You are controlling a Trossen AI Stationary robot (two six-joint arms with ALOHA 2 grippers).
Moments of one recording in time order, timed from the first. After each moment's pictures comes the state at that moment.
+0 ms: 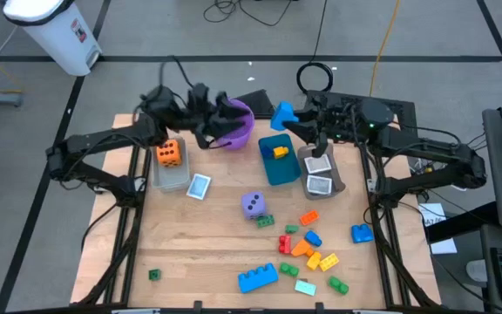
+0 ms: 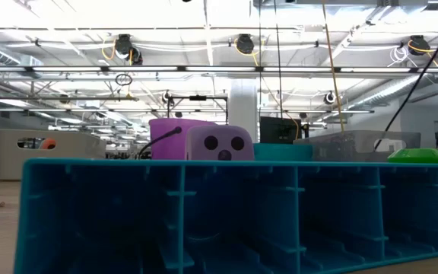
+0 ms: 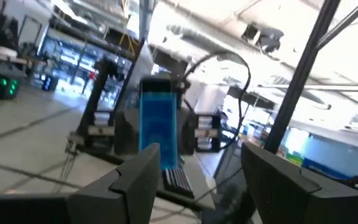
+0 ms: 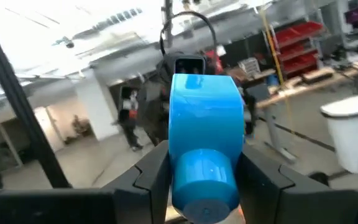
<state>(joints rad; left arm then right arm) 0.35 1.31 1.19 0.47 0.49 -0.52 -0.25 1.12 1.12 0.23 -0.15 0.38</state>
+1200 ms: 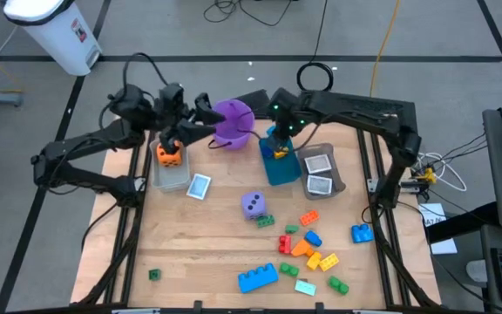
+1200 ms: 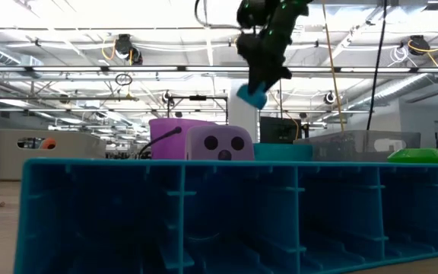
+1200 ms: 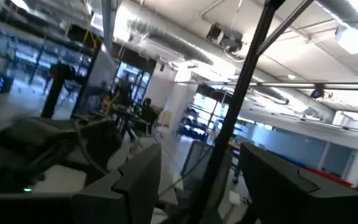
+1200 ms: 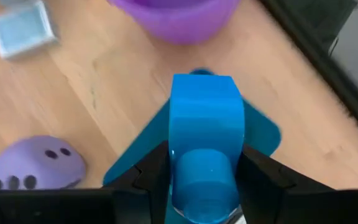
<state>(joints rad) 0.34 1.15 1.19 0.37 0.60 -0.57 -0.43 1.78 1.71 -1.04 -0.03 0.22</state>
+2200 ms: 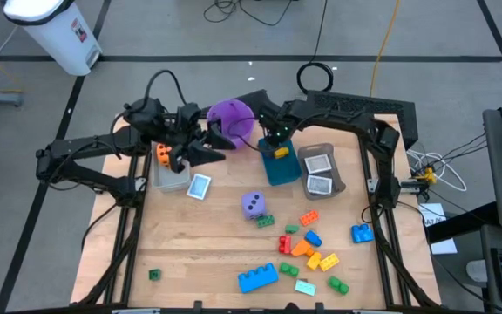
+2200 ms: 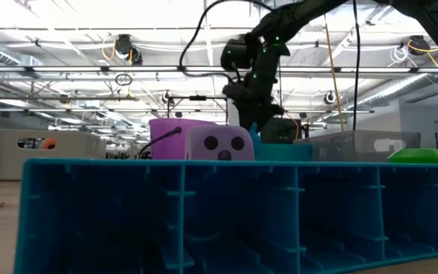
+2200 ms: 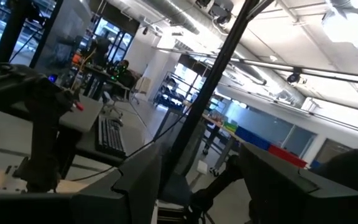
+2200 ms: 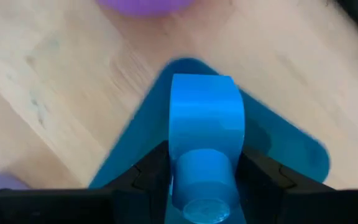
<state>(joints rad) 0.20 1.19 1.19 0.29 0.60 -0.61 -0.46 1.98 1.66 -0.92 -0.03 0.30</state>
